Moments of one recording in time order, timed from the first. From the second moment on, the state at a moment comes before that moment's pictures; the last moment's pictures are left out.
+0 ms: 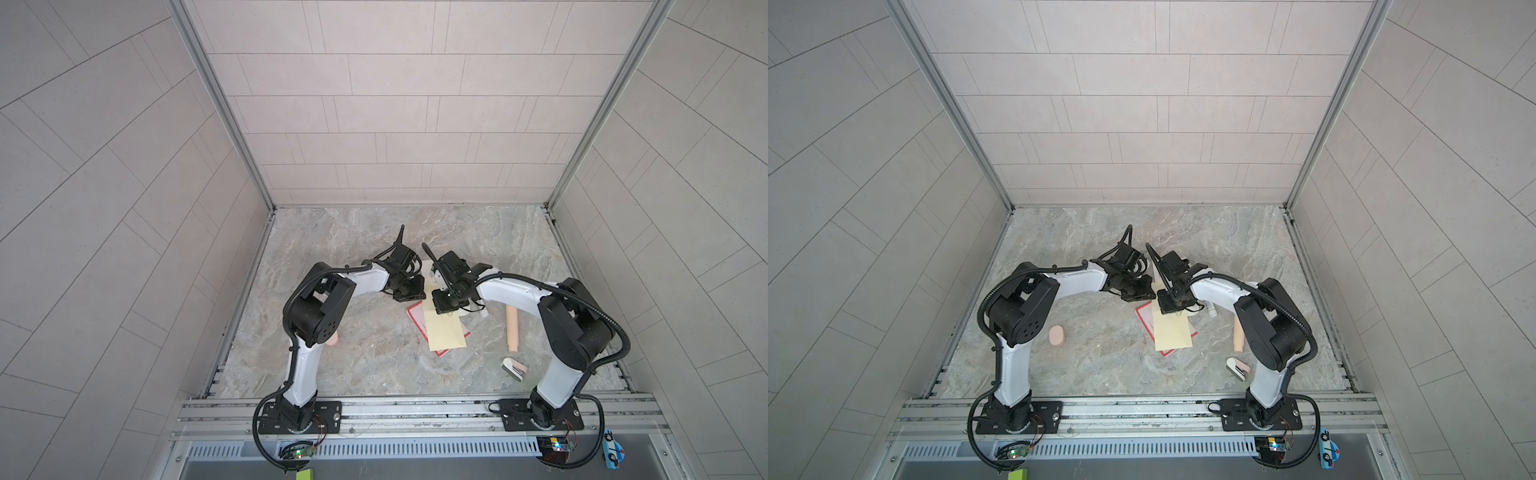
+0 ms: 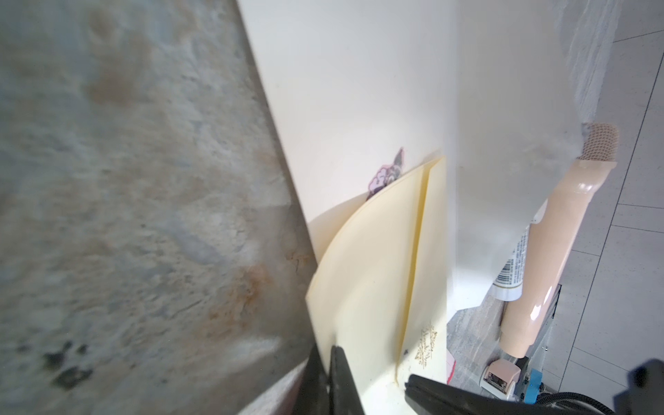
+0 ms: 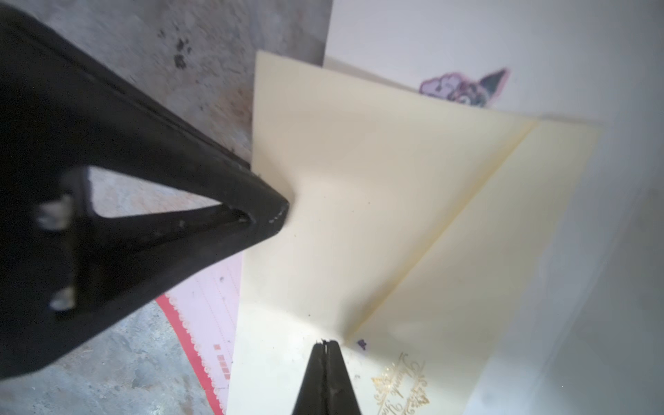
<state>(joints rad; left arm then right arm) -0.62 2.03 1.26 -0.28 0.46 -0.61 0.56 1.74 1.09 -0.57 -0.15 0.33</state>
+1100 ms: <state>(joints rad) -0.62 2.03 1.26 -0.28 0.44 -0.61 0.58 1.78 1.07 -0.57 -0.12 0.31</state>
